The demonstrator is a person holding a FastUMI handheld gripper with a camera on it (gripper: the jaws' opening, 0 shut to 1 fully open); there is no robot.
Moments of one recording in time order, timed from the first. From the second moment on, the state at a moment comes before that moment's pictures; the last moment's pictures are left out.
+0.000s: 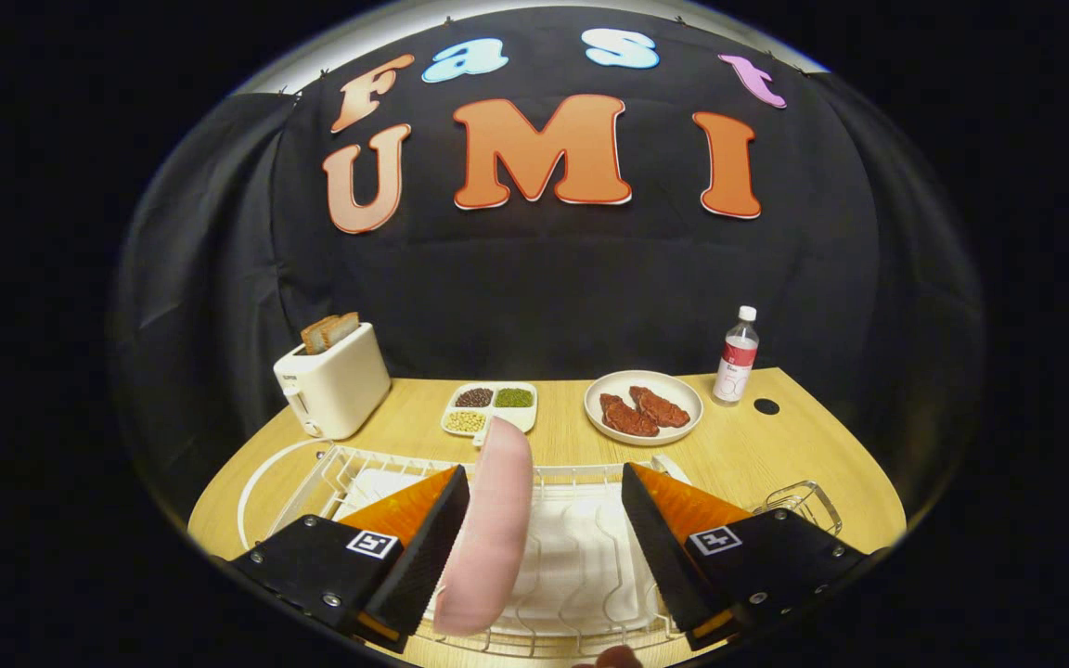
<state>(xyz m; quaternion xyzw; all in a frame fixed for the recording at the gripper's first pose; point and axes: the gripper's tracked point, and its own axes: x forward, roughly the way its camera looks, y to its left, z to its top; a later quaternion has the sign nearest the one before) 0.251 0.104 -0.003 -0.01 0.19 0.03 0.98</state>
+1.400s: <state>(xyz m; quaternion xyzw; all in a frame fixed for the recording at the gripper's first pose) 0.258 0.112 0.016 -0.04 0.19 -0.07 0.98</state>
